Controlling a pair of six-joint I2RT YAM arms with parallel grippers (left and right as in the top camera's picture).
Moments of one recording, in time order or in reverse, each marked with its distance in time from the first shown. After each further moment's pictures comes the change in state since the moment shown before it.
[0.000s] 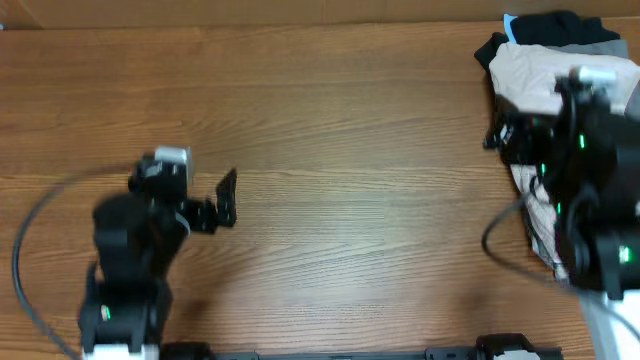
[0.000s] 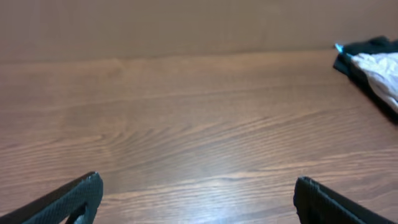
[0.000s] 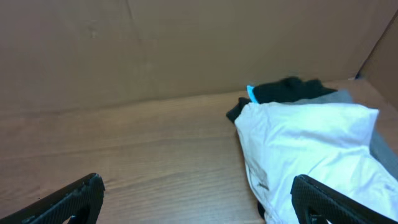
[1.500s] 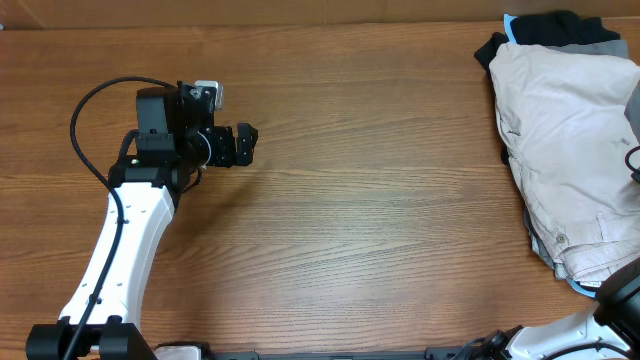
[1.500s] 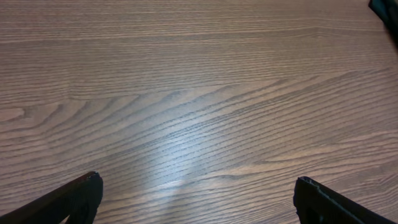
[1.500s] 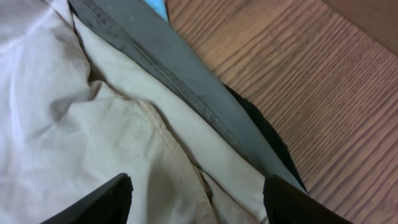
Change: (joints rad) left arm 0.000 0.688 0.282 0.022 0.108 -0.001; right arm -0.908 0.811 0.089 0.138 -0.148 -0.125
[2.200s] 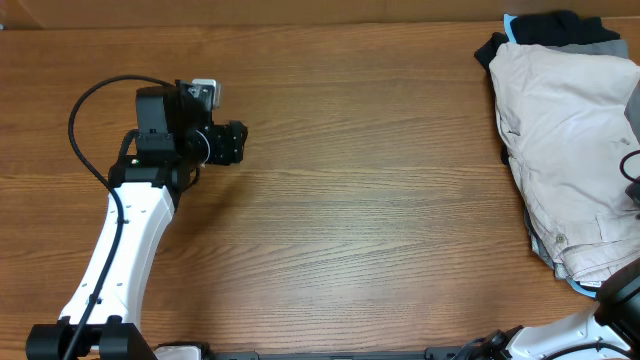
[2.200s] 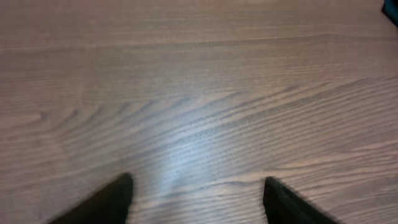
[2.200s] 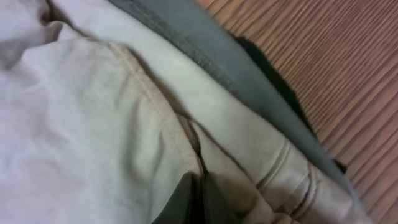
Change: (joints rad) left arm 0.000 0.000 0.000 0.024 -0.039 0.004; right arm -0.002 0.001 -0.034 -0.087 -0.002 0.066
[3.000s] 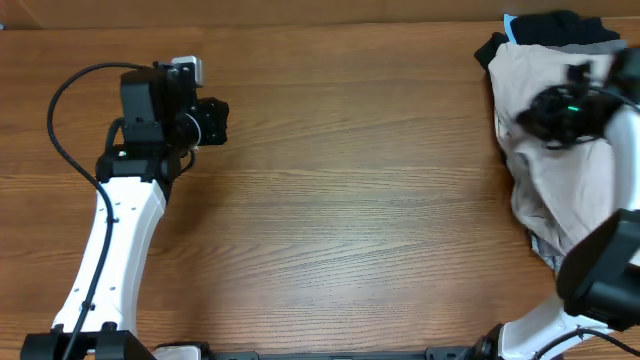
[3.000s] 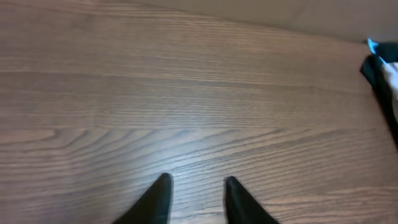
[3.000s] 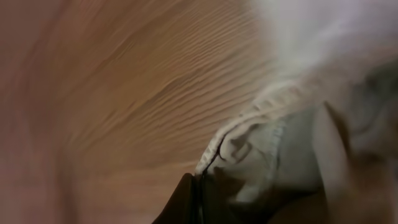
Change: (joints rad) left arm 0.035 -0.004 0.091 -0.006 0.001 -0.149; right arm 0.549 0.001 0.277 -0.398 -0.480 0.093
